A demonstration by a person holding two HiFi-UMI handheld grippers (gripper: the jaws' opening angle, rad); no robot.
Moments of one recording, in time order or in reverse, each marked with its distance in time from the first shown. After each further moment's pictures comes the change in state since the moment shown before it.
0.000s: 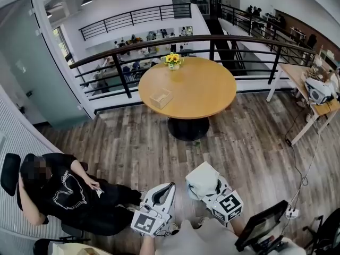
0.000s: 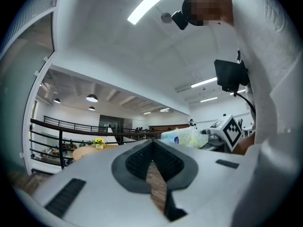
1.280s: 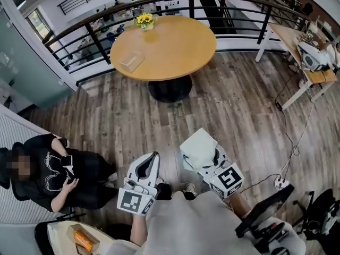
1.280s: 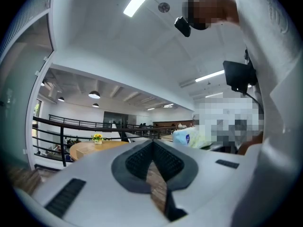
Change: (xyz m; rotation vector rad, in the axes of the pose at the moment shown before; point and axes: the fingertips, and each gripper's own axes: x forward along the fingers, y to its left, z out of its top) left arm 0.063 -0.057 -0.011 -0.008 0.052 0.053; right arm -0.081 -0.074 -0.021 0.037 -0.012 -0.025
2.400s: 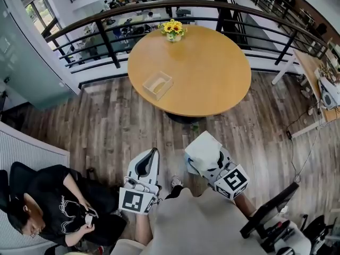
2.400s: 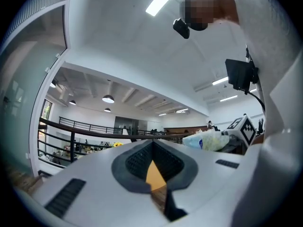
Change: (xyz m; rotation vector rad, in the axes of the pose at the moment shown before) left arm 0.100 0.272 0.017 -0.042 -0.072 0.128; right arm 0.253 -0.071 0.064 -0.025 0.076 0.093
